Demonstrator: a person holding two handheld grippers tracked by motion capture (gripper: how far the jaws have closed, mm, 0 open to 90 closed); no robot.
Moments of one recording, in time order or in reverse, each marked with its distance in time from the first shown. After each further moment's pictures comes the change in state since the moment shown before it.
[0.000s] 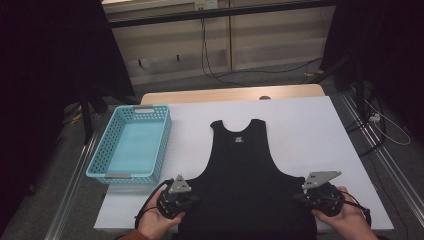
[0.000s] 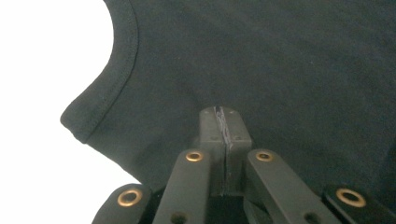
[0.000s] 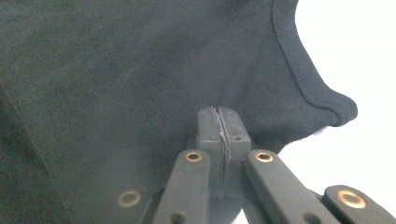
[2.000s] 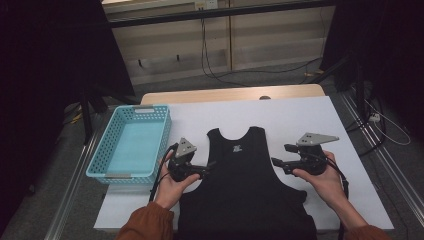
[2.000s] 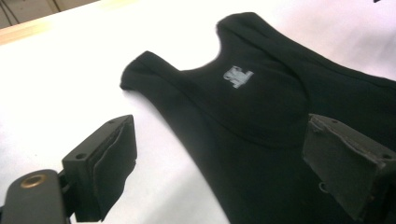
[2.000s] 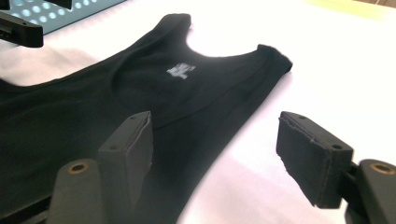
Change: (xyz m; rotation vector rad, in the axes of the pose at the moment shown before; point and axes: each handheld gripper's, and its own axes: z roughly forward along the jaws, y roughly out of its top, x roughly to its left) left arm 0.054 0.077 0.028 -0.303 0.162 -0.064; right arm -0.056 0.069 0.022 -0.372 -0.051 0.156
